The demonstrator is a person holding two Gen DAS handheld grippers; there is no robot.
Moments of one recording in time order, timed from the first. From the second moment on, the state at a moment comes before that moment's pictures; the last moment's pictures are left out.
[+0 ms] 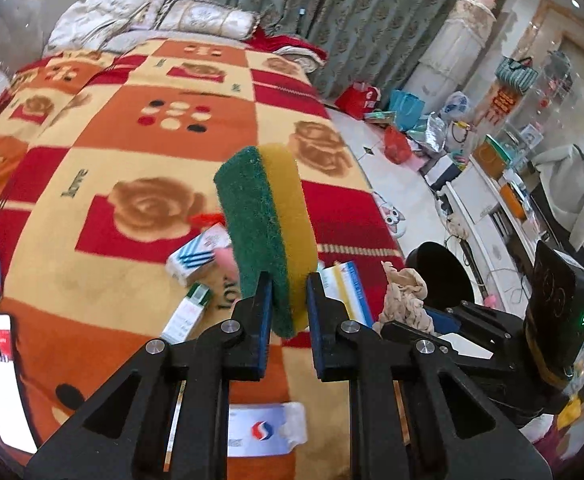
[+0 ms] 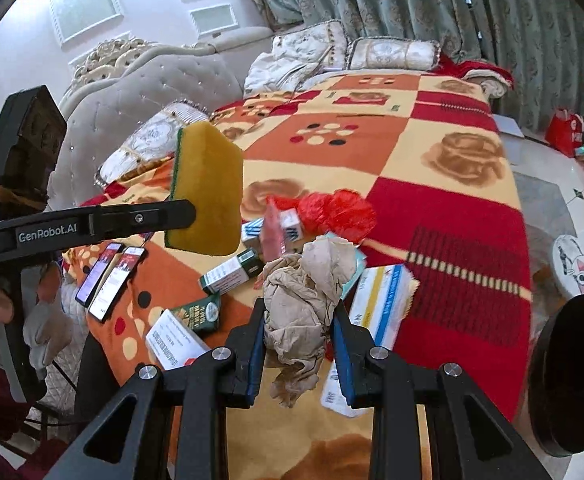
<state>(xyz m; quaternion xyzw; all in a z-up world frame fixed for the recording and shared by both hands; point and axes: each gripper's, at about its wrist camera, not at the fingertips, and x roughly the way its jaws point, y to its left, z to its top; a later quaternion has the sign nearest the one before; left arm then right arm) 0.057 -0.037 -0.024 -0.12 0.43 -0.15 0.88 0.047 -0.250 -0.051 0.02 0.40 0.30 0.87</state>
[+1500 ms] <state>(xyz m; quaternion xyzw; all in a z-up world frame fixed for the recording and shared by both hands) 0.096 -0.301 -0.041 -0.02 0.47 -0.33 0.81 0.052 -0.484 -0.063 0.11 0.40 0.08 0.91</state>
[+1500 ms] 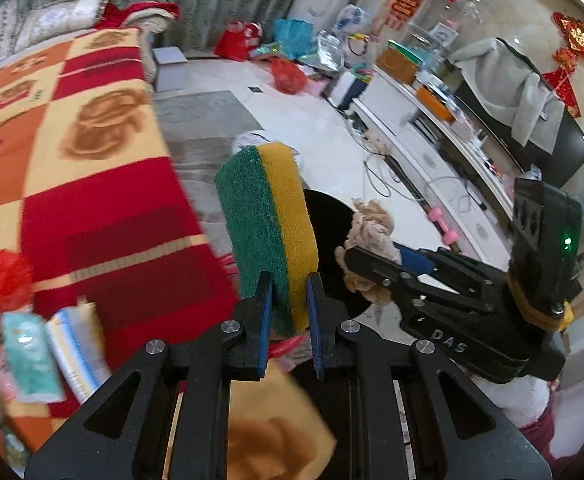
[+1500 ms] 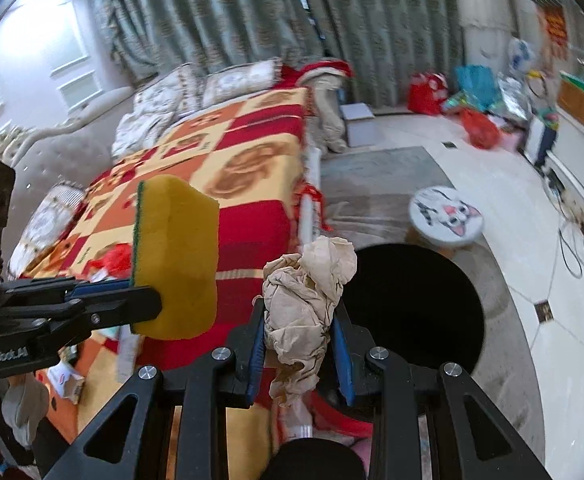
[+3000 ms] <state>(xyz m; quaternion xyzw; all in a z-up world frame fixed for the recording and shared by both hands) 0.096 -0.169 -0.046 -0.04 0.46 -0.15 0.87 0.067 -0.406 -0.071 0.10 0.42 0.11 0.89</state>
